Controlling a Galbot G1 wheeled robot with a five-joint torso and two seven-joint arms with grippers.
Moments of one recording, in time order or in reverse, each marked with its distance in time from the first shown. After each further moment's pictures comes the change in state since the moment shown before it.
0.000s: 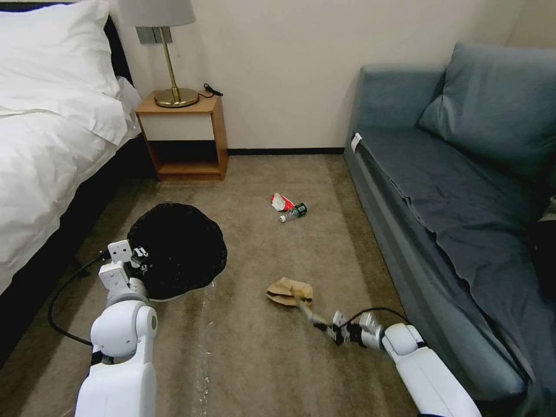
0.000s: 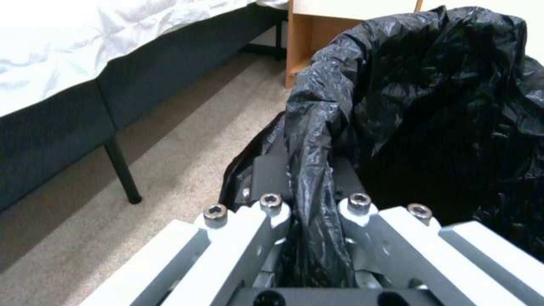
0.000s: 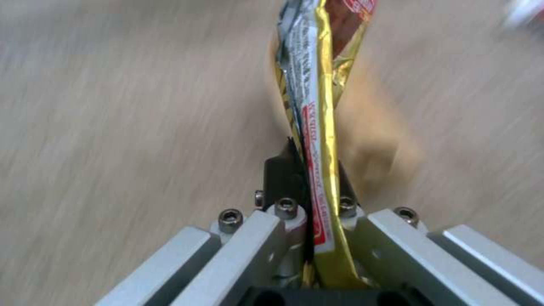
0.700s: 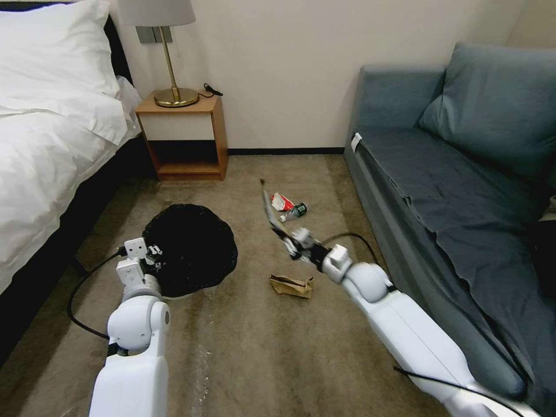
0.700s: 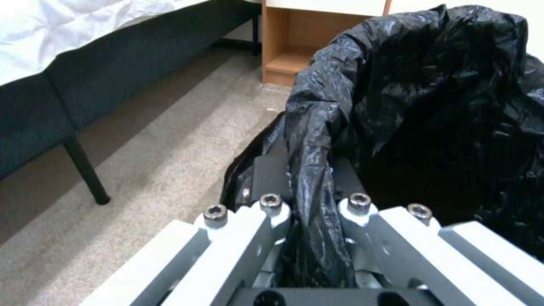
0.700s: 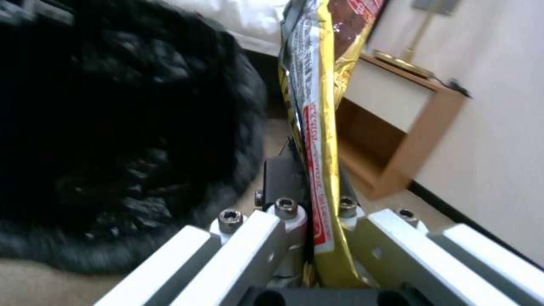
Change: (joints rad) left arm -0.027 -0.021 0.064 0.032 0.024 -0.003 0.000; right arm 0.273 -0.092 -0.512 0.446 0.286 -0.113 0.477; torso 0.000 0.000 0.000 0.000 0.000
